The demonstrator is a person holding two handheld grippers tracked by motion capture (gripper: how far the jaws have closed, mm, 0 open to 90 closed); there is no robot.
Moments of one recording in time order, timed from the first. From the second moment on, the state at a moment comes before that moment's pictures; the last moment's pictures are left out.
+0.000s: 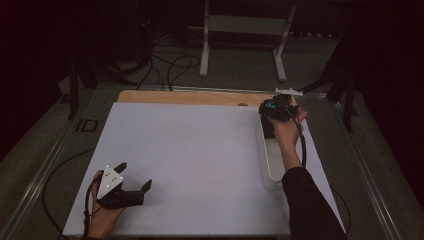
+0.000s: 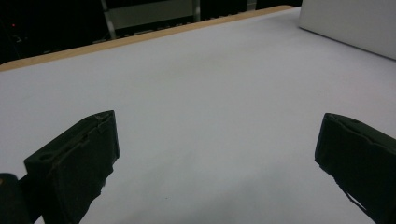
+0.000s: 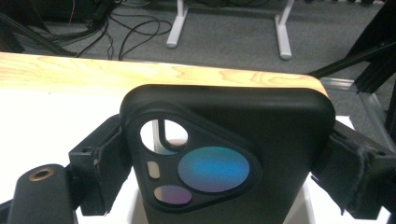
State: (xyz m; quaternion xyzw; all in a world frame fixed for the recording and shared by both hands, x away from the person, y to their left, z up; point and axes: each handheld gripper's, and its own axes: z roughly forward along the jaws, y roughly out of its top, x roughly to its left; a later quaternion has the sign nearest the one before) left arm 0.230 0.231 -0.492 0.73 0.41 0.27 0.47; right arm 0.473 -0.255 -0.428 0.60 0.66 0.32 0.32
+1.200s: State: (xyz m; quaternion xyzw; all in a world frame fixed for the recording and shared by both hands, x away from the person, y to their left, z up) left arm 0.230 0.230 -0.492 0.73 0.41 0.27 0.47; right arm 0.469 -0.261 -0.419 0.58 0.67 0.36 0.31
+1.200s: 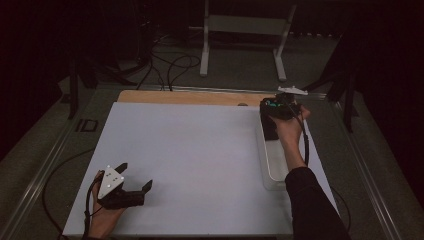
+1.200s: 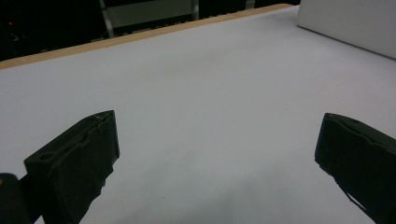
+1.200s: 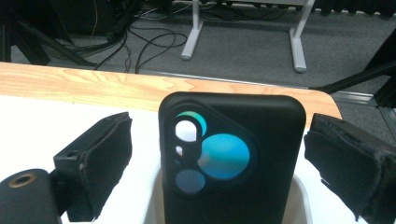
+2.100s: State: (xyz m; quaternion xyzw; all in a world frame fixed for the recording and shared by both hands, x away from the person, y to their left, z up) left arm 0.230 0.230 -0.490 0.73 0.41 0.27 0.47; right arm 0.350 -0.253 -0.415 0.47 0.72 0.42 0.27
